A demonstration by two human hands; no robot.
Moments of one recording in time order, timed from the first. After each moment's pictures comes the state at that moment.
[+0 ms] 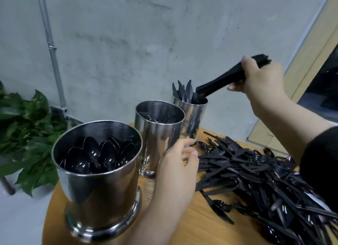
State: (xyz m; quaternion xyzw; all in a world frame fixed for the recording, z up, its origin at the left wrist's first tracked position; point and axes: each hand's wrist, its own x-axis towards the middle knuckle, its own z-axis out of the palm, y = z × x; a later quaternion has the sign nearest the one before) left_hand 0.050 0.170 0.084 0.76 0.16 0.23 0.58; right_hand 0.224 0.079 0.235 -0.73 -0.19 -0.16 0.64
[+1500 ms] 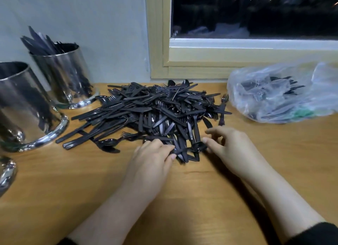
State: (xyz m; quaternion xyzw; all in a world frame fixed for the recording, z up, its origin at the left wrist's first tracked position) left_hand 0.042 -0.033 0.016 0.97 -0.10 0.08 0.20; right_hand 0.087 -0.255 0.029 -0.96 -0.08 -0.07 0.28
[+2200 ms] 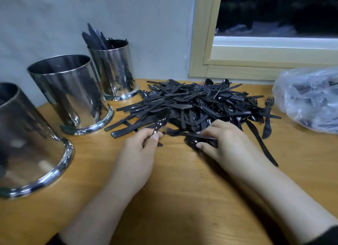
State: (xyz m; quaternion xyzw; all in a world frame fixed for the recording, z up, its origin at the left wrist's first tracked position) left_hand 0.016 0.060 0.031 0.84 0.13 0.09 0.53; right_hand 0.089 -0.153 0.034 -0.95 -0.24 -0.08 0.19
